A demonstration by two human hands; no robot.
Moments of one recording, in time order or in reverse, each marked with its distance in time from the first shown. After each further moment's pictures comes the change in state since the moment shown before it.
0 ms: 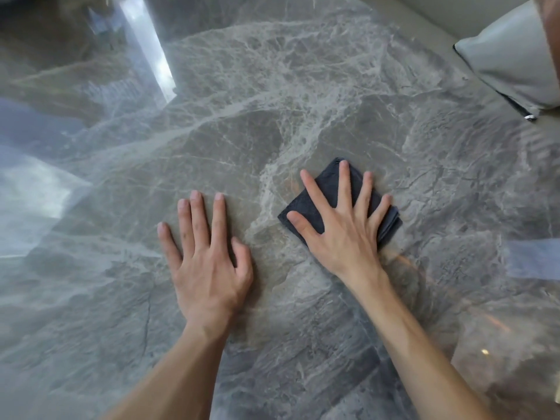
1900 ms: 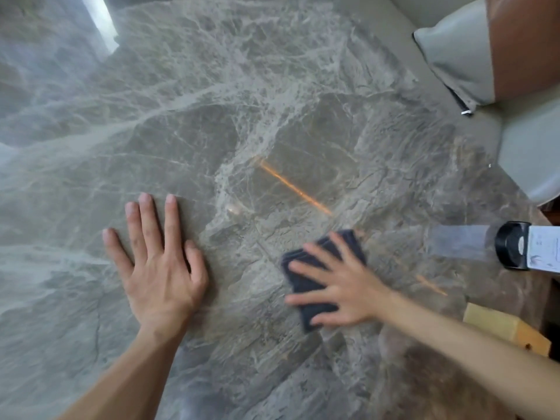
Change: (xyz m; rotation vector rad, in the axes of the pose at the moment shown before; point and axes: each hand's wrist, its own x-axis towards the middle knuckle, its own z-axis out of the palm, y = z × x) left_hand 0.003 0.007 -0.011 0.028 -0.088 -0.031; right_hand -0.060 0.121 -0.008 -0.270 -0.199 -0.955
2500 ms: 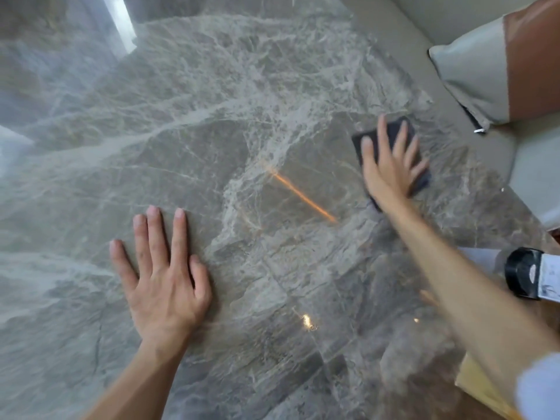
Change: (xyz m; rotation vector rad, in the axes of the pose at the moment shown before) left_hand 0.002 0.000 0.002 0.028 -0.023 -0.029; right_hand 0.093 0.171 -0.044 0.289 0.281 1.233
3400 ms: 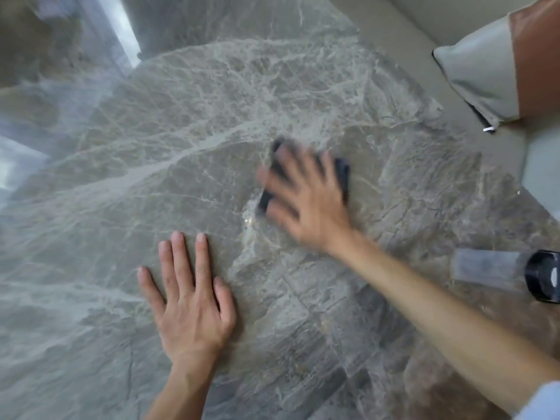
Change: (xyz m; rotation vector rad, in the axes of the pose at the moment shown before) left_hand 0.000 -0.003 0.000 0.020 -0.022 0.006; right_hand -0.063 -0.103 0.026 -0.115 -0.023 -0.768
